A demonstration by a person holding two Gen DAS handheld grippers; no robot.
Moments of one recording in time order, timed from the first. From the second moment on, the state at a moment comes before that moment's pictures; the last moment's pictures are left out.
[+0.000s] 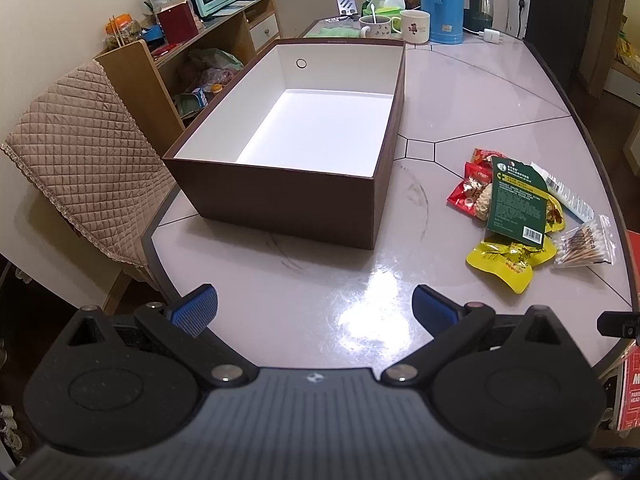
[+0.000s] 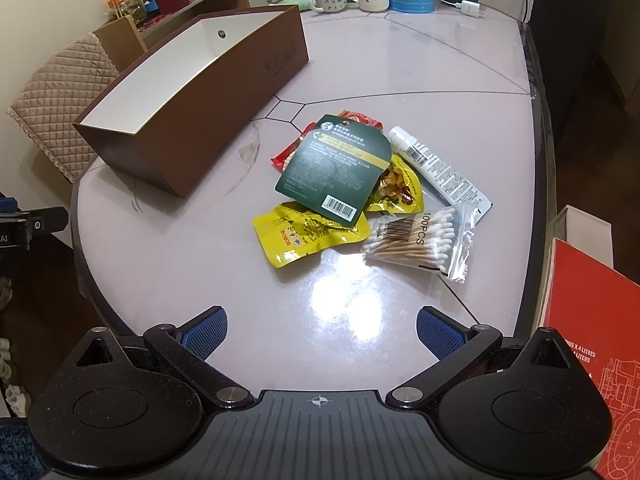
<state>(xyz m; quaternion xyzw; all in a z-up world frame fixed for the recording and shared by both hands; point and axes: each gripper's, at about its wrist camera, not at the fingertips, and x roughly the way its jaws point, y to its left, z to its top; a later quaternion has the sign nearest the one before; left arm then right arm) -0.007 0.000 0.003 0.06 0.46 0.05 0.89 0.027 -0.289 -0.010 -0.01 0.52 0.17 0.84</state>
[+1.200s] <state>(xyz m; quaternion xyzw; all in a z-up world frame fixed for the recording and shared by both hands) 0.014 -0.010 -0.004 0.07 0.47 0.03 0.88 0.041 -0.300 -0.010 0.02 0.51 0.16 0.84</state>
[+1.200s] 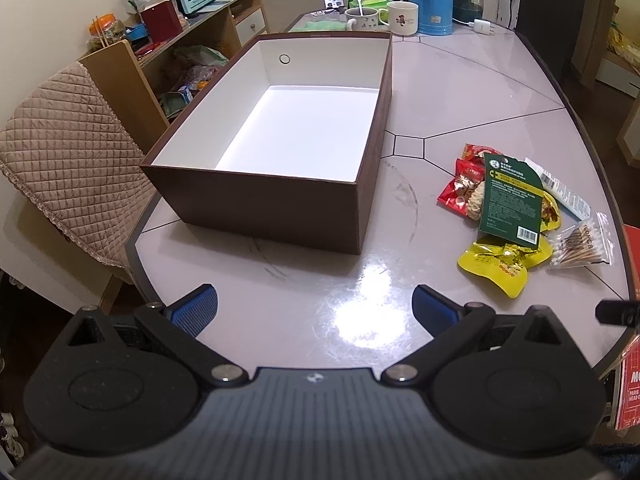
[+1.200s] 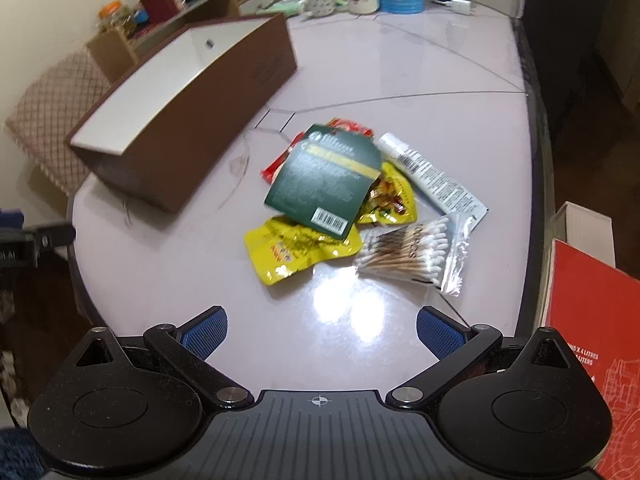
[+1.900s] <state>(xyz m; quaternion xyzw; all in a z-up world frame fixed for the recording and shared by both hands) 0.041 -0.051 -0.013 0.09 0.46 -0.04 0.88 0.048 -0.376 -0.014 0.21 0.48 0.14 0.84</state>
